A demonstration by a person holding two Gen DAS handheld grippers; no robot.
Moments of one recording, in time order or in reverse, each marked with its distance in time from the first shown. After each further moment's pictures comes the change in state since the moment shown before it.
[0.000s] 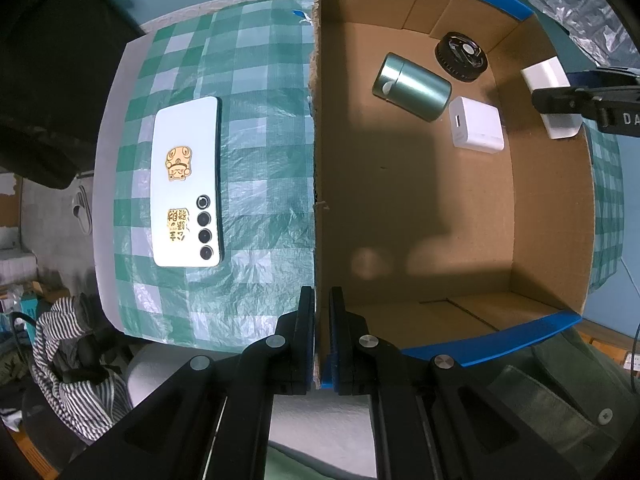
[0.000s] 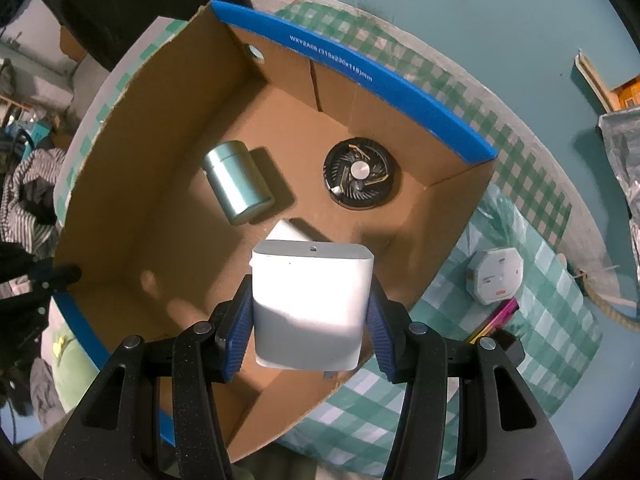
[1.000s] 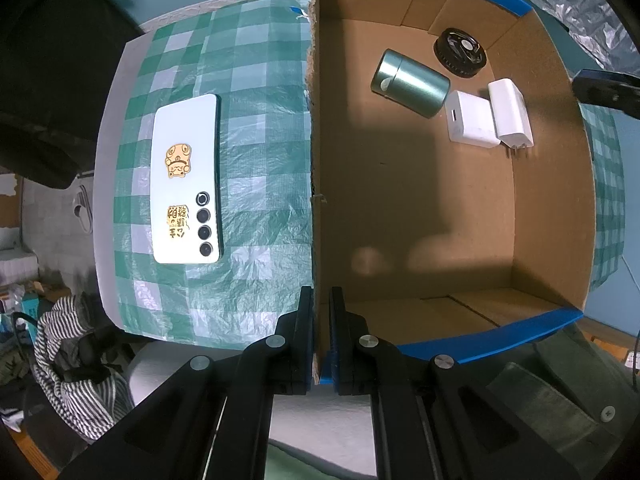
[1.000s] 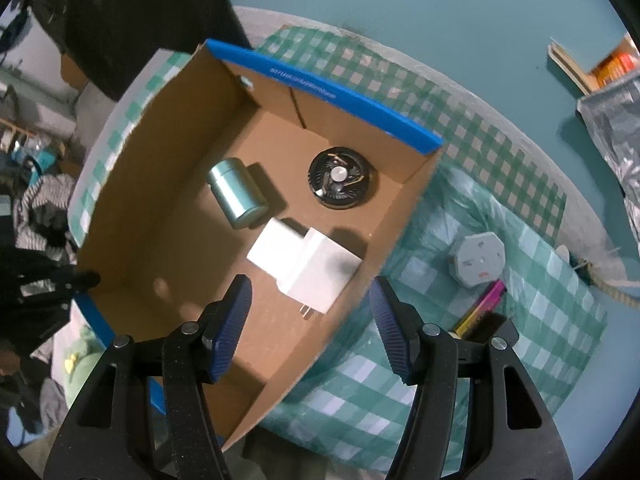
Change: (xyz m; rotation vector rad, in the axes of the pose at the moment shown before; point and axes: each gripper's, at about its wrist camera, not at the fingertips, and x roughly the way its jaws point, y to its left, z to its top) left arm 0.001 0.000 -0.003 0.003 0.004 0.003; right arm -0.040 -0.018 -0.023 0.070 -0.093 0.026
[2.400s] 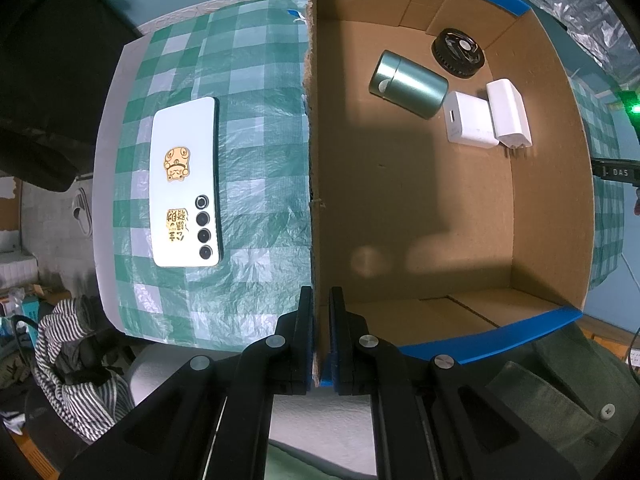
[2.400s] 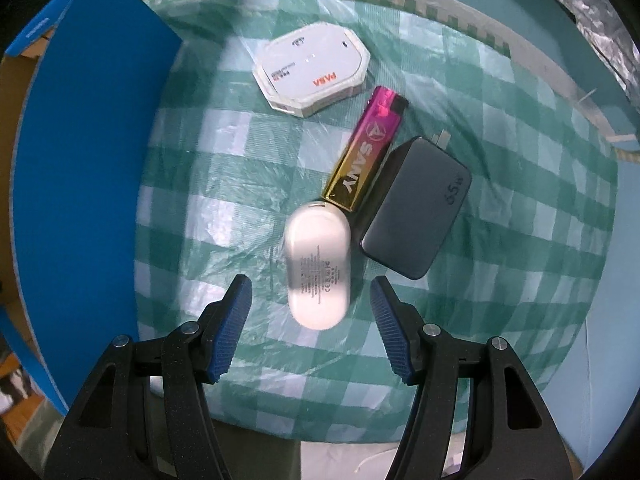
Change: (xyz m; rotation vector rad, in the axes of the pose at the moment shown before) left arm 0.001 -0.001 0.001 0.008 0.000 0.001; right arm 0.073 -0.140 -0.099 0.358 0.200 -0.085
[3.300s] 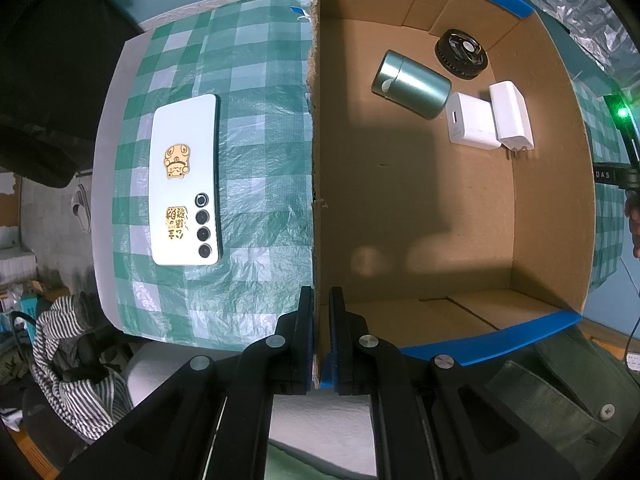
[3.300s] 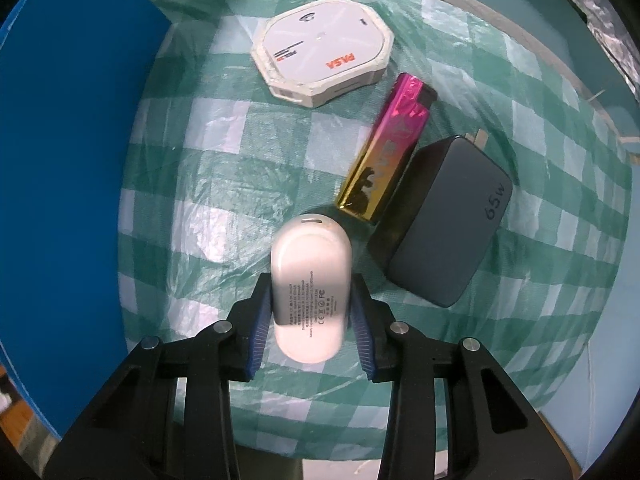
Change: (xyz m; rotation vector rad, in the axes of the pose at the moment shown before) left arm -0.001 0.001 0.000 -0.008 0.003 -0.006; right arm 0.036 0.005 0.020 -0.008 0.021 0.000
